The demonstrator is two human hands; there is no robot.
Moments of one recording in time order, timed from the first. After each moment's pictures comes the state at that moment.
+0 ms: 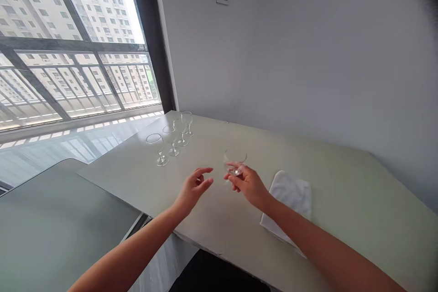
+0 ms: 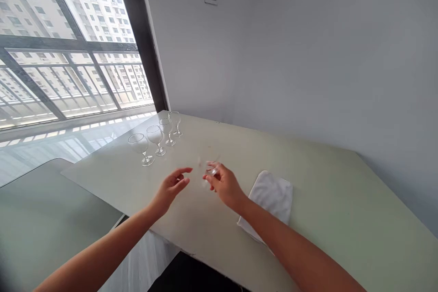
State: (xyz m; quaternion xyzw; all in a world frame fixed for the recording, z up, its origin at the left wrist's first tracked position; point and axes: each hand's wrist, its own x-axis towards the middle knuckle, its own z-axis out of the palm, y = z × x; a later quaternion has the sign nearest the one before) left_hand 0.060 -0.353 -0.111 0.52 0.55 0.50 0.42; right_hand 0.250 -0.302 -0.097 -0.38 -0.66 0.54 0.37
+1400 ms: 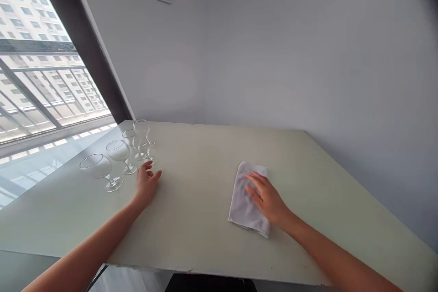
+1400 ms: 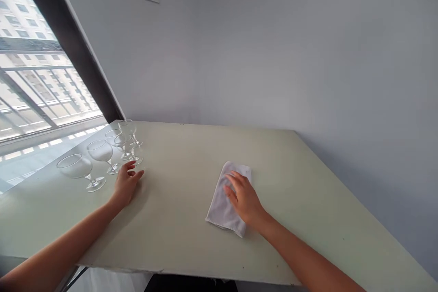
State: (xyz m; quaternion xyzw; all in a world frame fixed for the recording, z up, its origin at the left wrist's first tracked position) left_hand 0.010 -0.255 -0.159 0.47 0.70 0.49 0.19; right_hand 0.389 -0.336 -0.129 -0.59 -0.71 0.24 0.29
